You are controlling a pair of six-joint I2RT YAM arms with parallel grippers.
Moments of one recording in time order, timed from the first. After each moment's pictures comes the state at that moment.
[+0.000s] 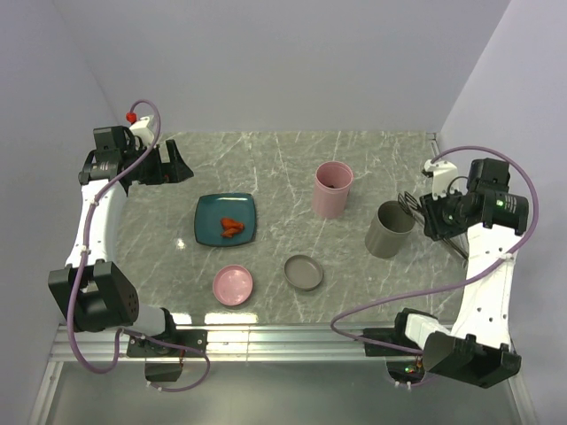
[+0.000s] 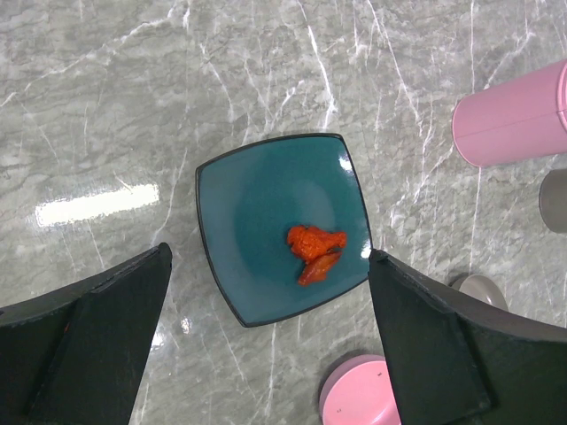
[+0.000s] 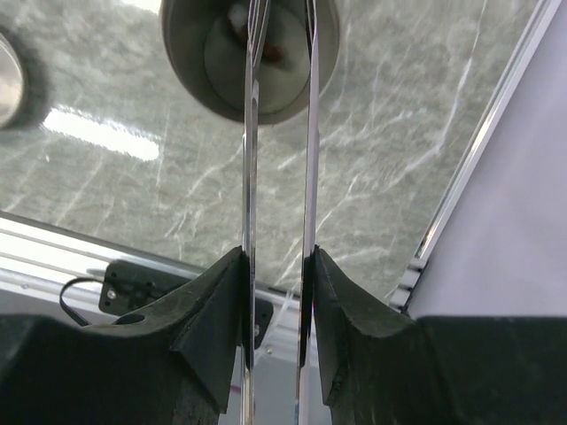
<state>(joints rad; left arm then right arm) 0.18 1.42 1.35 -0.65 0.55 -0.01 -0.30 1.09 1.40 -1.38 -0.26 -0.59</state>
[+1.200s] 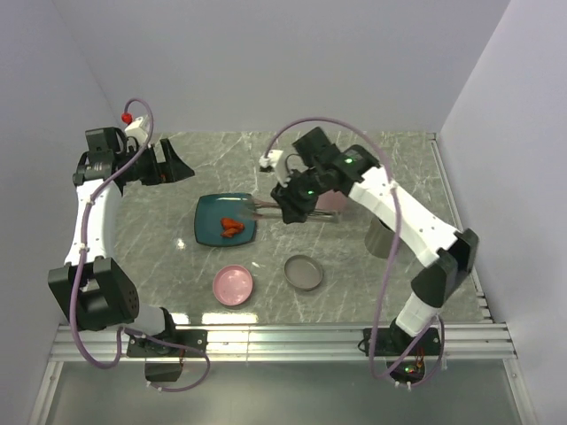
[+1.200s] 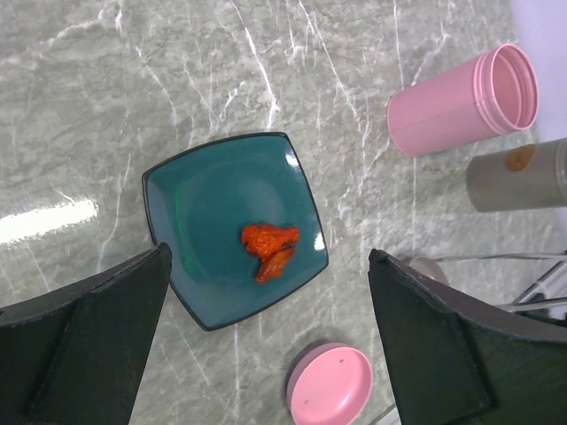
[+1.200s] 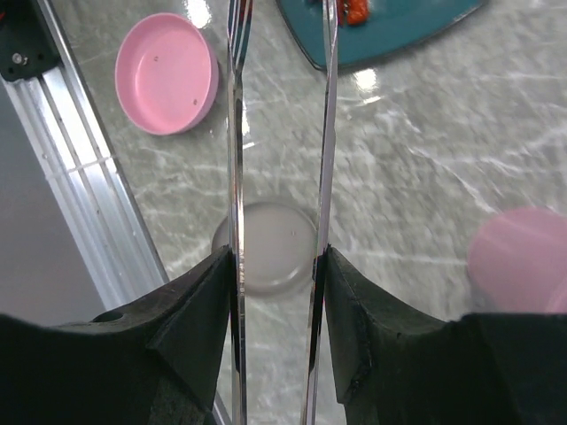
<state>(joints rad) 0.23 1.43 1.35 -0.65 0.75 -0.03 0.71 1.65 1.77 -1.10 -0.40 -0.36</state>
